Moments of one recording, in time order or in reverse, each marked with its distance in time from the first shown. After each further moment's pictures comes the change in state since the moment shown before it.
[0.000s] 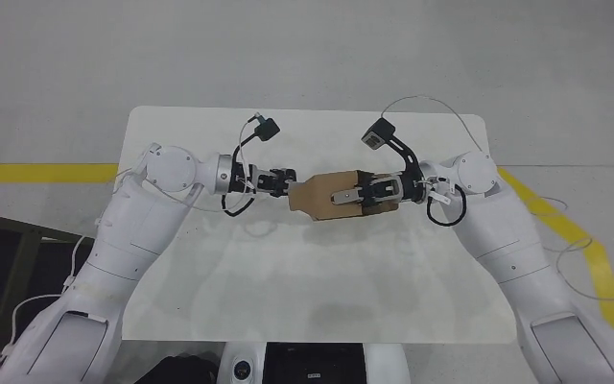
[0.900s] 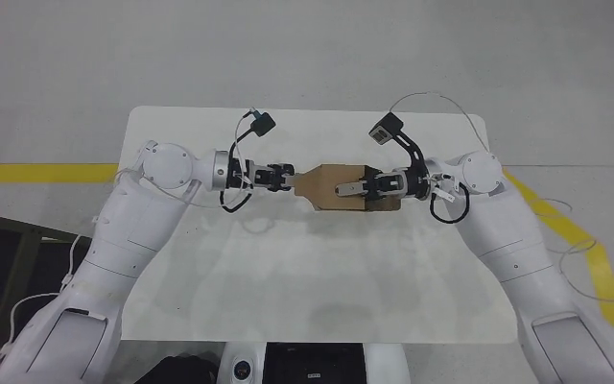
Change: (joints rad) left arm -0.006 0.004 -0.015 0.018 -0.015 -0.010 0.011; right arm -0.003 0.005 0.037 0.029 -0.006 -0.028 -0.028
